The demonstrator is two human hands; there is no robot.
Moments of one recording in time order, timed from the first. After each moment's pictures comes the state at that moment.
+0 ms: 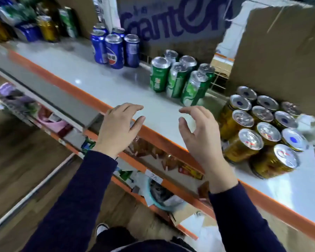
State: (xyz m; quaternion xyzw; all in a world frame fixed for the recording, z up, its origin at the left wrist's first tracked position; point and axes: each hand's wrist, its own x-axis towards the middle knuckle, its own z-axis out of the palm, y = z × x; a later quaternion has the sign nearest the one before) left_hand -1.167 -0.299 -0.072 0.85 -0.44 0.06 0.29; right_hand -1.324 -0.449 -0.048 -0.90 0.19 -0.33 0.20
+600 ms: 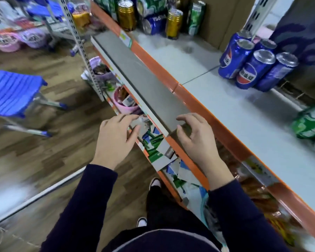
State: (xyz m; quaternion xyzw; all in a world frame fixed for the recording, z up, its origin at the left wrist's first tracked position) left_hand -0.960 -0.035 -0.110 0.94 -0.21 0.07 0.25; right_hand -1.020 -0.251 -0.103 -0.94 0.04 -0.16 0.29
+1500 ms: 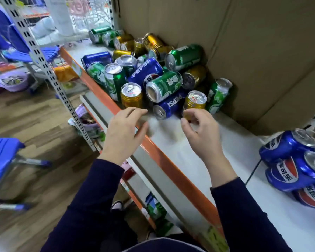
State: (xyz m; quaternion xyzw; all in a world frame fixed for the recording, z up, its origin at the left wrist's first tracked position) left_hand -0.567 -0.095 -0.064 0.89 -0.31 0.13 0.31; right_hand -0.640 -0.294 -0.062 -0.90 0.10 -0.28 0.32
